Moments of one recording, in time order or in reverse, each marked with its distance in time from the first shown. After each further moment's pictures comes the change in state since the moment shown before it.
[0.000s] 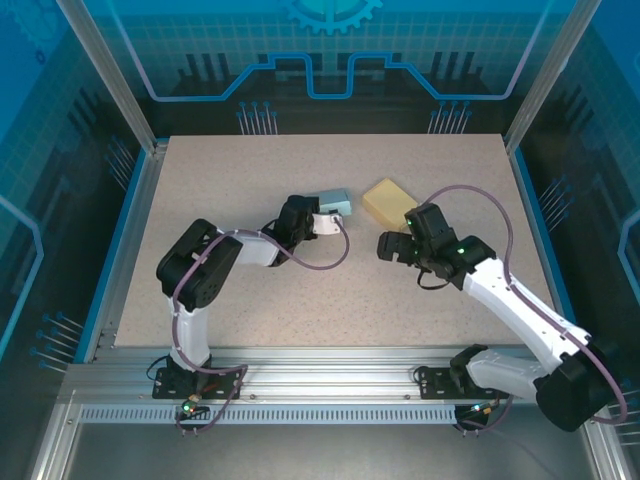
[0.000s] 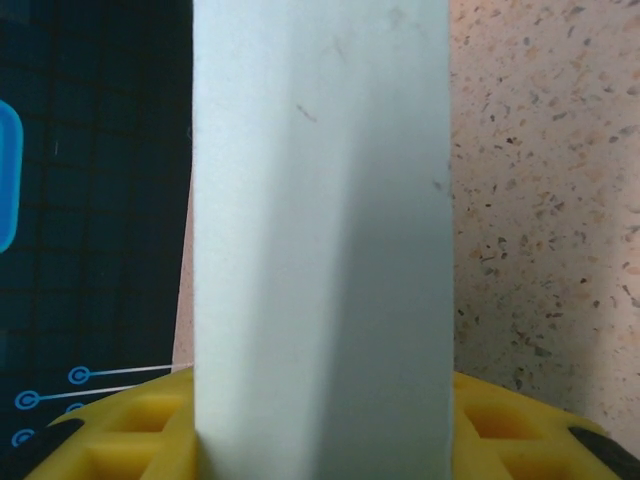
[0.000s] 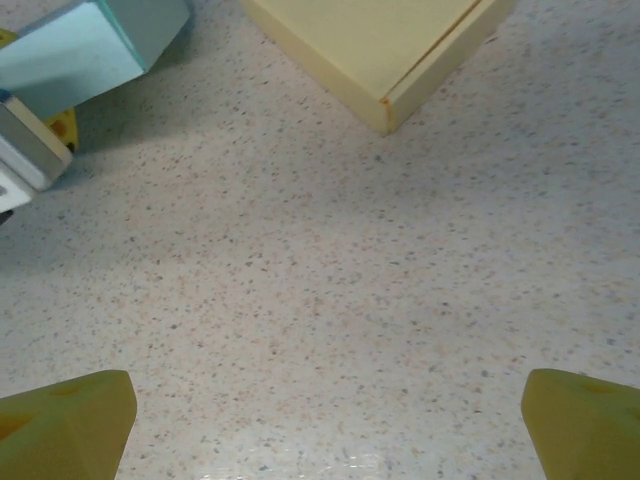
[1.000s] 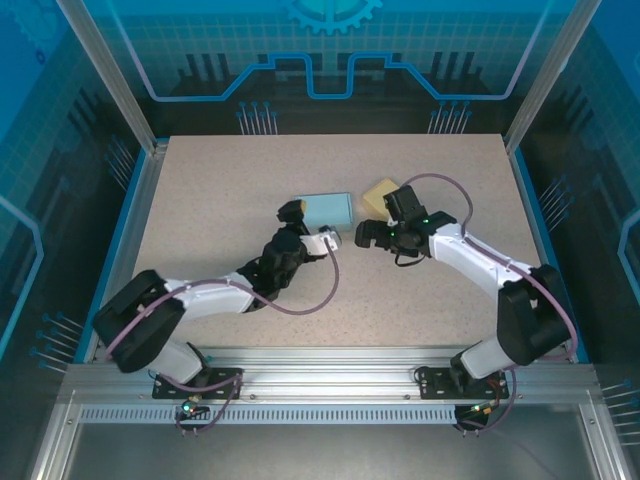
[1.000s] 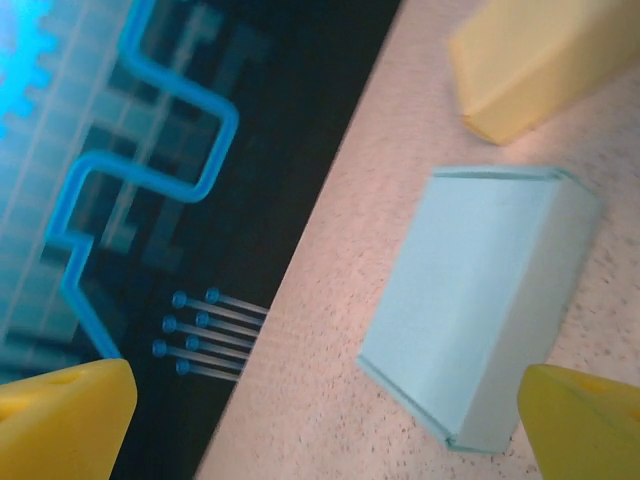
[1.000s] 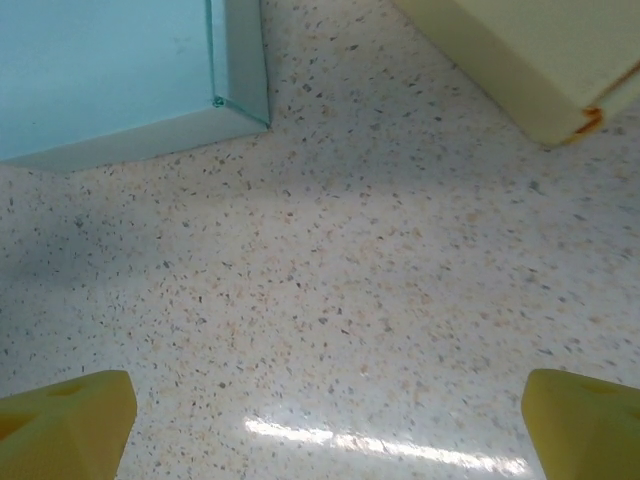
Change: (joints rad) left arm -0.219 -0.528 -0.352 0.070 -0.337 -0.296; right arm -0.048 0.380 0.108 0.182 -0.185 -0.037
